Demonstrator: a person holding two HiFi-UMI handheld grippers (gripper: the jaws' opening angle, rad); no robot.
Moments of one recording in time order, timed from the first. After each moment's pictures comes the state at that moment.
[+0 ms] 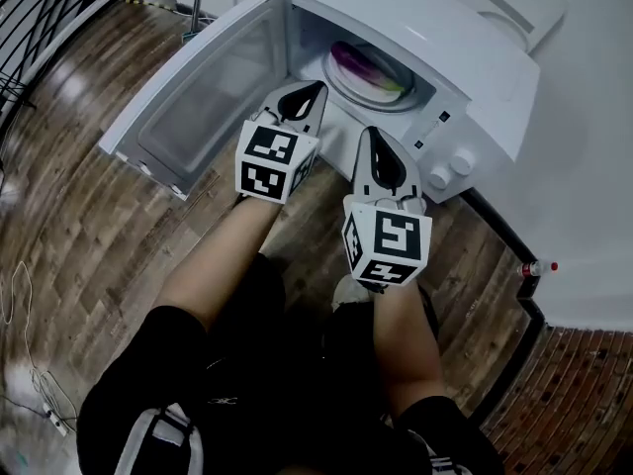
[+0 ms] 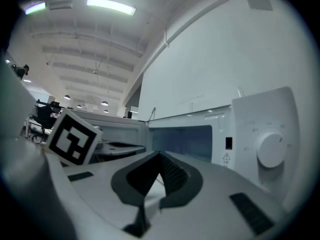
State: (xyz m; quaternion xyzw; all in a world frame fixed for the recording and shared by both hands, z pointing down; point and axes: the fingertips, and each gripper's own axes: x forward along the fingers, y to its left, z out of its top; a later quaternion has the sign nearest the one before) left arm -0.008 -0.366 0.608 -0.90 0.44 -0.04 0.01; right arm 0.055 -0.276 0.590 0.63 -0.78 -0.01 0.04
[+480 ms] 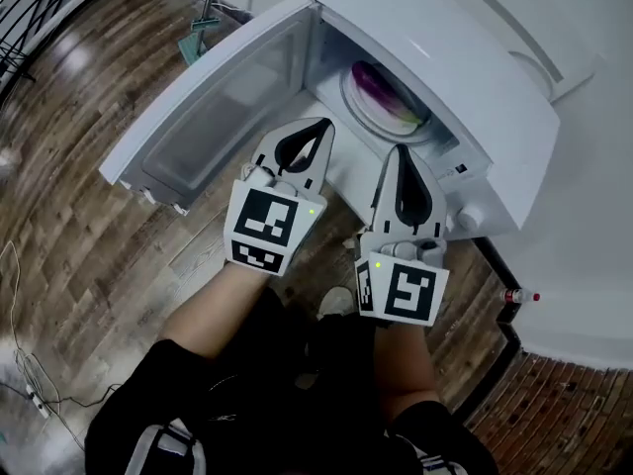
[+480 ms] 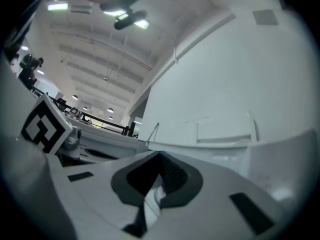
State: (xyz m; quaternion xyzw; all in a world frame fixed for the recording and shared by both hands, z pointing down) left arm -0.034 -0.339 0.577 -0.88 0.47 -0.02 -0.01; right arm 0.046 -0.292 0.532 0.62 -0.78 -0.11 0.00
